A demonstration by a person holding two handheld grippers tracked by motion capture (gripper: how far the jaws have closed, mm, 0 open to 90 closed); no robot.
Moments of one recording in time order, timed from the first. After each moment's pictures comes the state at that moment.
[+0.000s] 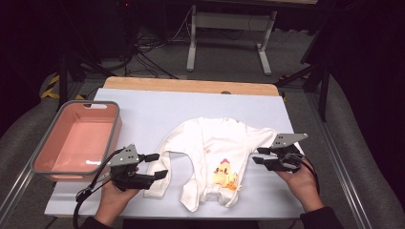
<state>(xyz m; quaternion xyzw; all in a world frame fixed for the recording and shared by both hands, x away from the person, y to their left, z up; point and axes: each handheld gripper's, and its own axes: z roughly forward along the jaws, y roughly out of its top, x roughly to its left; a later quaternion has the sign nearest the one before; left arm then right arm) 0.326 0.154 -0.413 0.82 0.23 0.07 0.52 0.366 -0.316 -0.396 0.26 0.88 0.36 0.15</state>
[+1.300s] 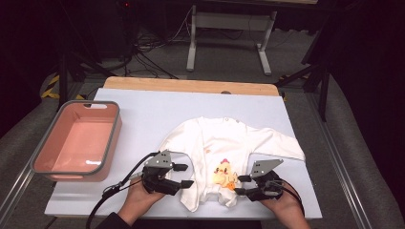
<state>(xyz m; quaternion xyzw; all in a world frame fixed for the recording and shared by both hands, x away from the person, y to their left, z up) 0.334 0.086 -0.429 0.85 0.17 -0.01 0.49 0.317 -0.264 -0.441 0.21 0.91 0.34 0.07</state>
